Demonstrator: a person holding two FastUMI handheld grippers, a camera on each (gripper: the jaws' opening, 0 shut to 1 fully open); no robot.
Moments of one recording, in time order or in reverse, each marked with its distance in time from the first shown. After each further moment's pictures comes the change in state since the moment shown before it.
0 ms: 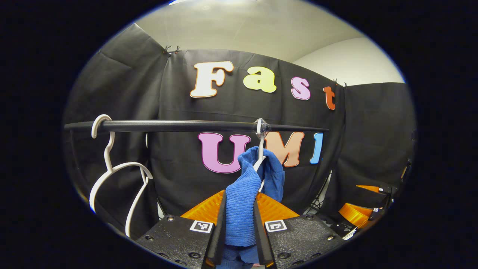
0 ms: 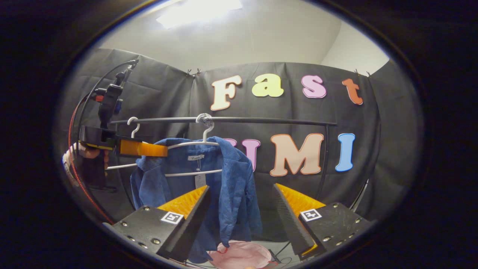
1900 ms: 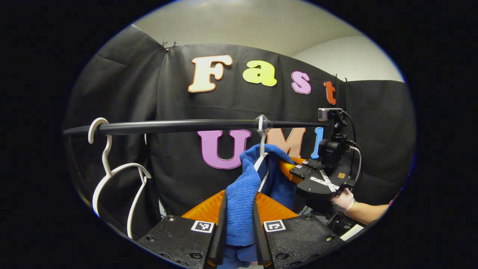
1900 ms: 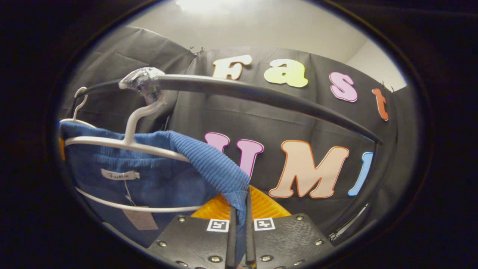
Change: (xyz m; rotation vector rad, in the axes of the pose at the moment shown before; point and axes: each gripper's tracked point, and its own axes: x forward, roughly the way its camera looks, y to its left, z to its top) left arm 0.011 0.005 -0.011 0.005 0.051 0.012; right arm 0.258 -0.018 0.004 -0.138 0.031 -0.029
